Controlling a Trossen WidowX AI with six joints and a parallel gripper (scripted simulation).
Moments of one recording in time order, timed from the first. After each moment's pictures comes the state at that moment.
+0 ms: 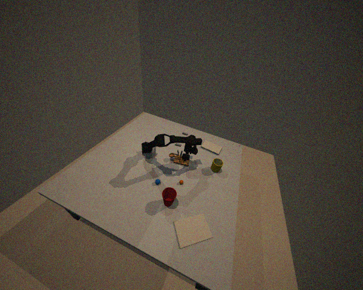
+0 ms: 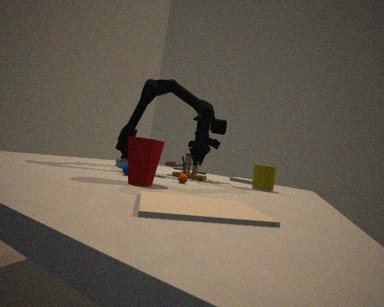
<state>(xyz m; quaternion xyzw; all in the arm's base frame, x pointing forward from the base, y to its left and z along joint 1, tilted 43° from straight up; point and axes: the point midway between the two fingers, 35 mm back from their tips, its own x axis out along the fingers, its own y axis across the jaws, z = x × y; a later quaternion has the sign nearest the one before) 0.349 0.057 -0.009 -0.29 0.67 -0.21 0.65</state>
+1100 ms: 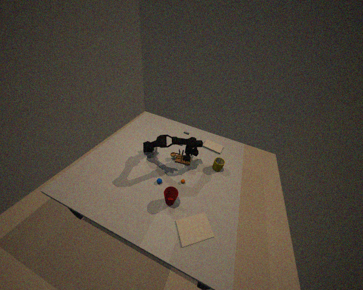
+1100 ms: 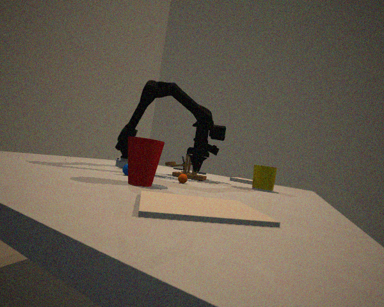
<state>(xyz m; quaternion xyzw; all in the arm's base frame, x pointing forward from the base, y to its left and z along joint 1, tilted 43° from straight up) 0.348 0.037 -0.029 -0.29 0.67 -0.22 0.64</state>
